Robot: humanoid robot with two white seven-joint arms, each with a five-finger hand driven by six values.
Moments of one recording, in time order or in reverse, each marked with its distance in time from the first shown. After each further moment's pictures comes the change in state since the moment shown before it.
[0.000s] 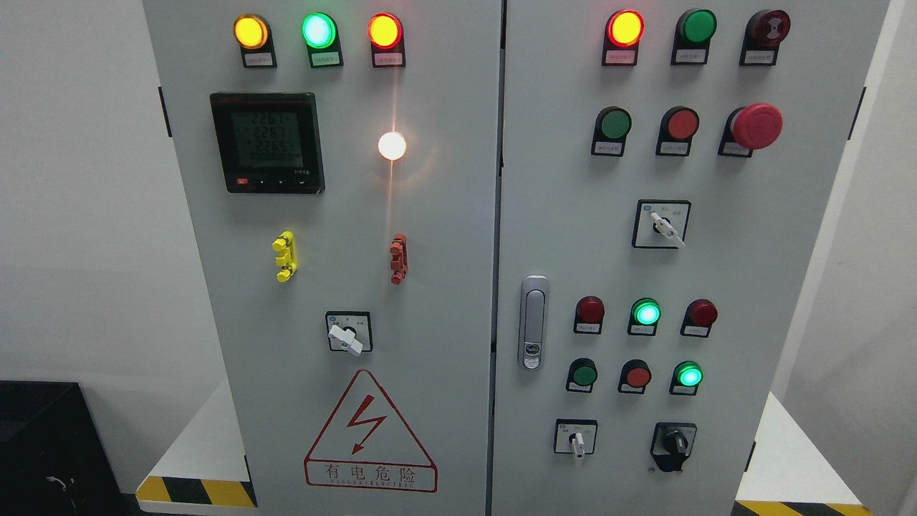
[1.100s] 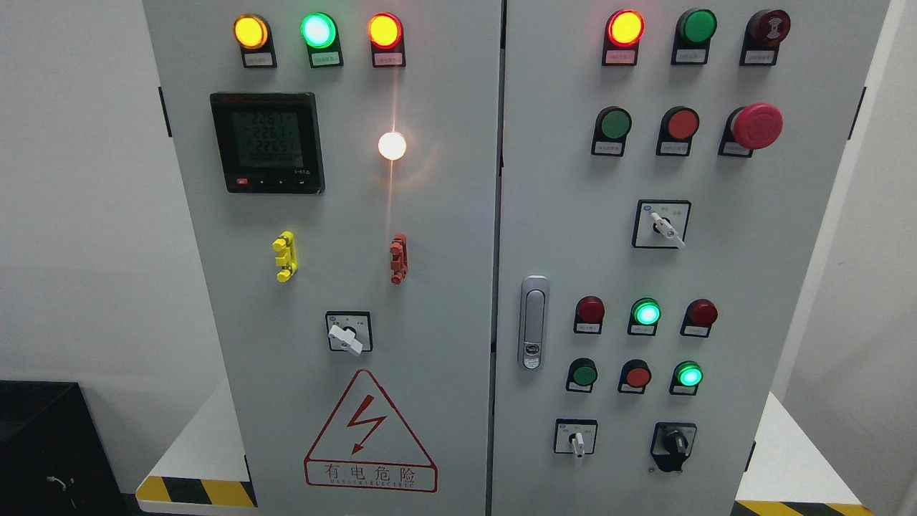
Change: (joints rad) left arm 0.000 0.000 0.000 0.000 0.000 0.000 0.000; right arm 0.058 -0.006 0.031 -0.542 0.533 -0.005 -0.350
